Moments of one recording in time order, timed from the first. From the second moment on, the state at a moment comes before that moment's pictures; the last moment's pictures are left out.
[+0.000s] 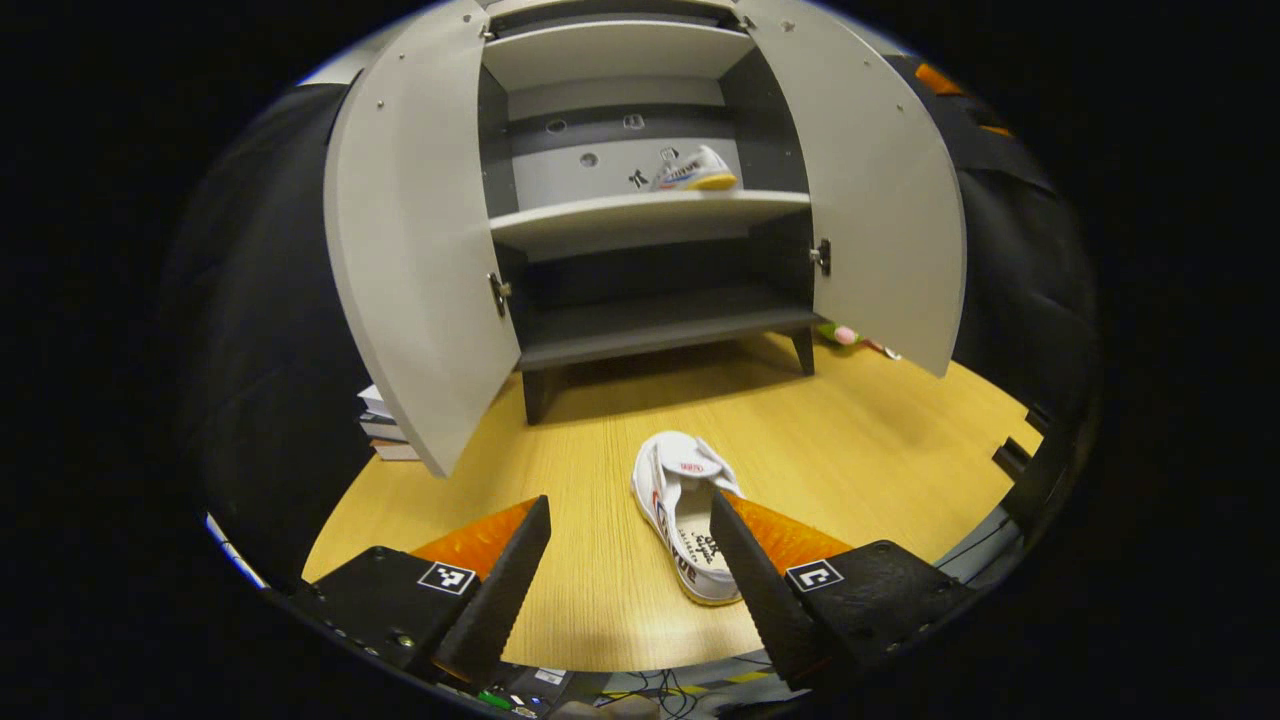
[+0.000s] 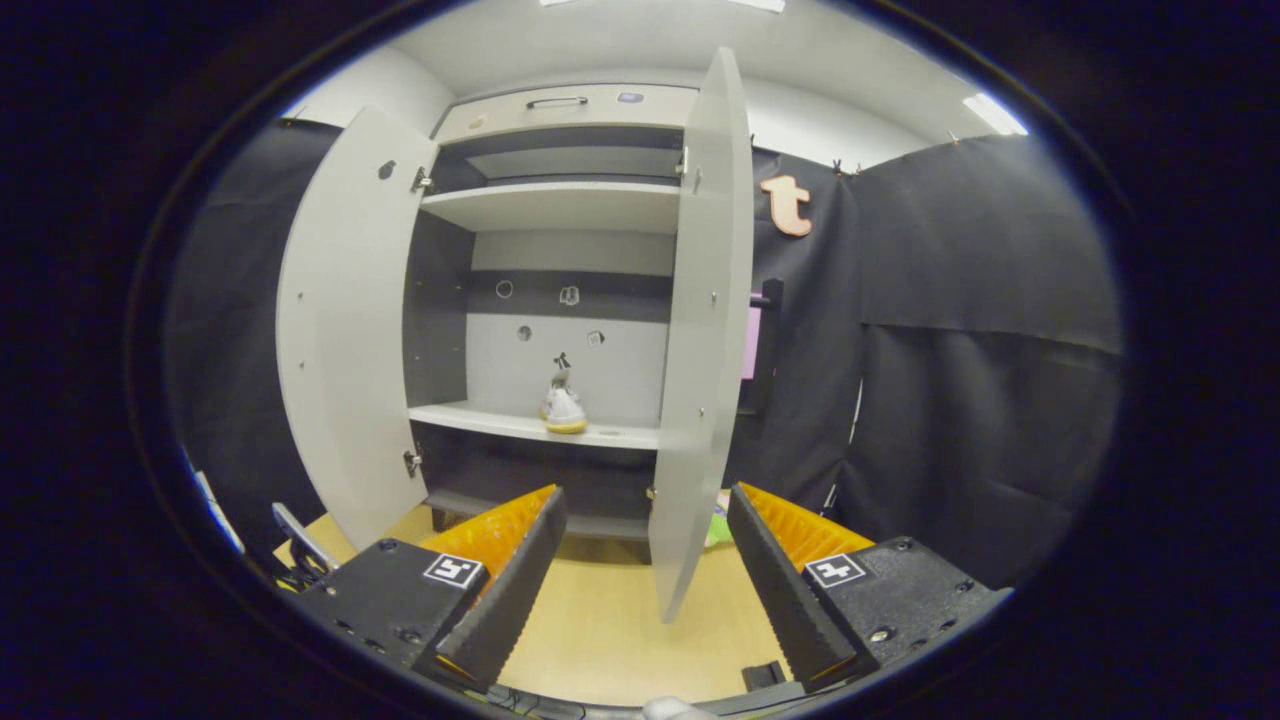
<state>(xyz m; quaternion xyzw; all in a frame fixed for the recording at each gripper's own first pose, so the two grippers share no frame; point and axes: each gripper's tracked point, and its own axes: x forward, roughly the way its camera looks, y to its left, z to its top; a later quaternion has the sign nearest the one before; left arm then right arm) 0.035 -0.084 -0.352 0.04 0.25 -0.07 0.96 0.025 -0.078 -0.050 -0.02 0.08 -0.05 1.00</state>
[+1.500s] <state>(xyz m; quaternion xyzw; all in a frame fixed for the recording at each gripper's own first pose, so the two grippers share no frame) 0.149 -0.098 -0.429 0.05 0.34 -0.08 0.94 0.039 -0.101 -0.100 0.00 0.14 -0.06 0.99</state>
